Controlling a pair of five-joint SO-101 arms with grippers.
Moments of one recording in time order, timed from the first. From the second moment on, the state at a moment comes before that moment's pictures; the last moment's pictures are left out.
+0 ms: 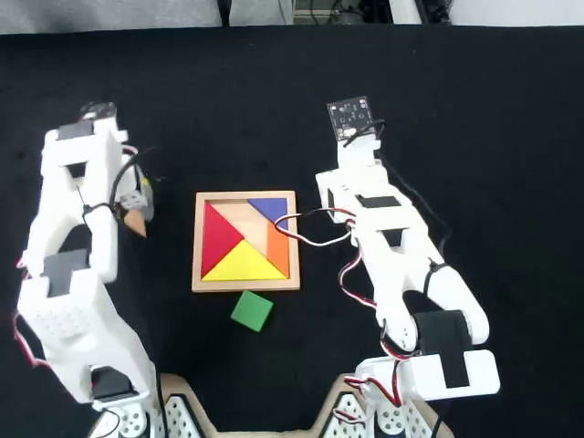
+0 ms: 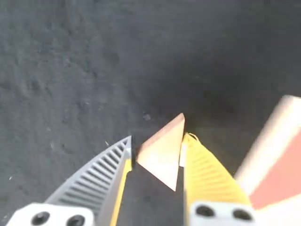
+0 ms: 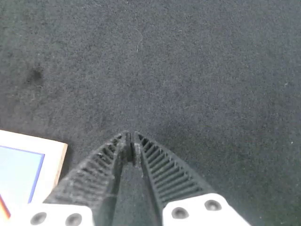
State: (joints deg) left arm -15.3 19.3 -1.2 79.1 0.8; right arm -6.0 -3.0 45.7 14.1 8.7
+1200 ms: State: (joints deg) left arm 19.1 7.8 13.6 64.0 22.2; right arm -1.3 -3.0 44.3 12.4 8.7
